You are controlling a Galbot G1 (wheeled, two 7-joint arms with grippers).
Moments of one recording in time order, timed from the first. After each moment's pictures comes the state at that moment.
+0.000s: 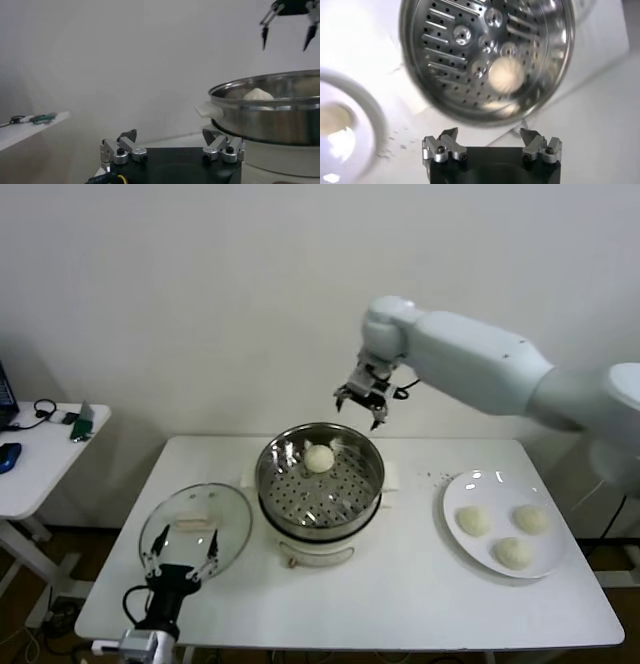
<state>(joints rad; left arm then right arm) 1.69 -1.45 -0.63 -2.06 0.03 -0.05 0.02 0.66 1.07 -1.29 1.06 0.12 0.17 -1.17</state>
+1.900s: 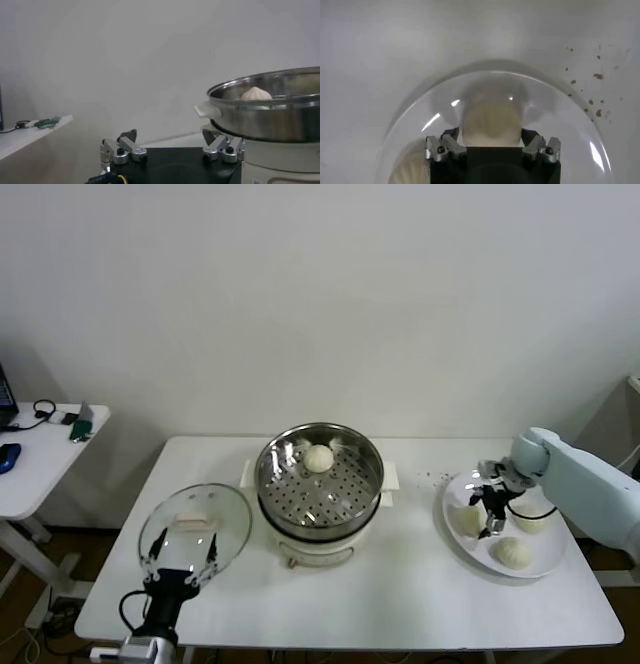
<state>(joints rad) 1.72 -1.47 -0.64 -2.09 0.07 -0.05 0.02 0.02 0.82 -0.85 0.81 -0.01 -0.02 -1.17</state>
